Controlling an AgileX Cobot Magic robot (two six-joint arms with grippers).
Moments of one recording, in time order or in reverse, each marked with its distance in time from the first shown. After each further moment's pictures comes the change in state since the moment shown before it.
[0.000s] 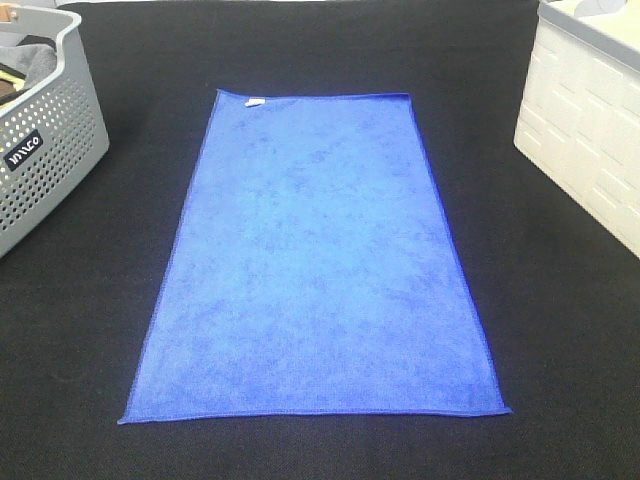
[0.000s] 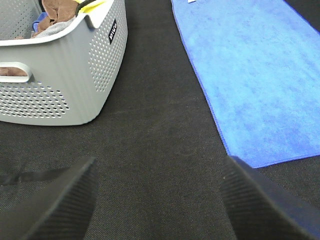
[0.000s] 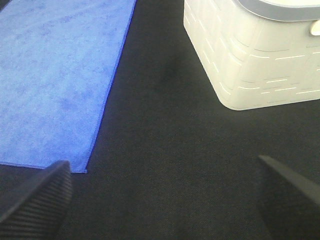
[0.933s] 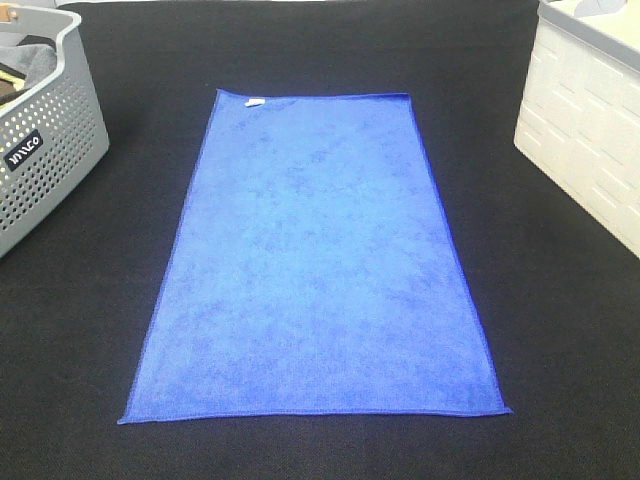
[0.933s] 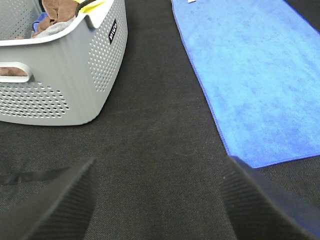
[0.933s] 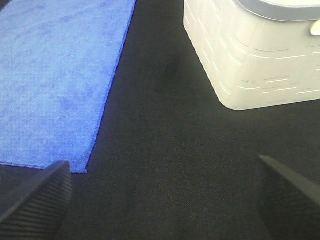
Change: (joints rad) left arm 0.000 0.000 0.000 0.000 0.000 0.000; right arm 0.000 0.000 0.000 0.000 0.000 0.000
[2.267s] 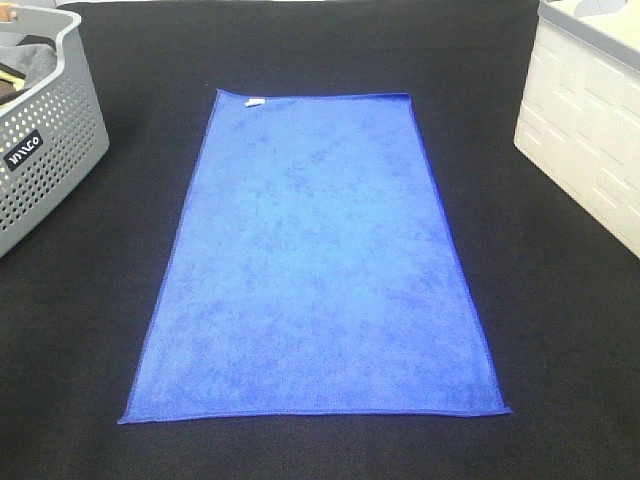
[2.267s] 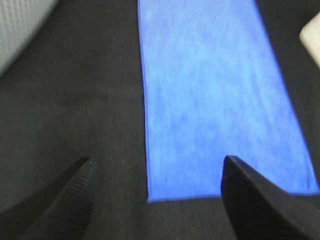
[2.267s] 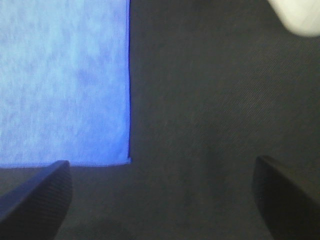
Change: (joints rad) left arm 0.000 0.682 0.005 -0.358 -0.396 -0.051; right arm 0.000 0.754 -0.014 0.168 -0.276 0.128
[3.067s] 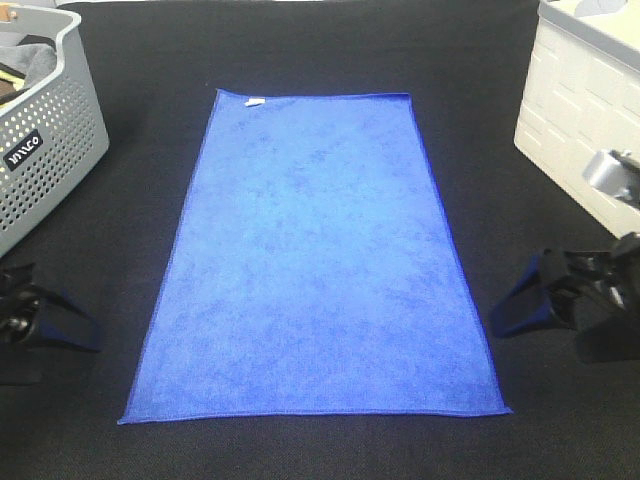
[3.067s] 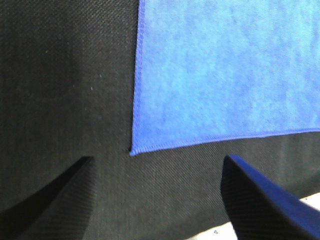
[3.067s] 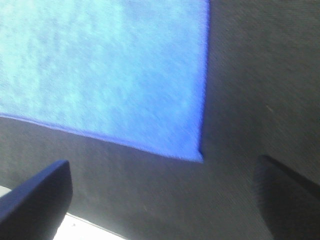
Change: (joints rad) left arm 0.000 0.780 0.000 -0.519 -0.066 0.524; right arm 0.000 0.646 -0.001 0.580 -0.153 -0.603
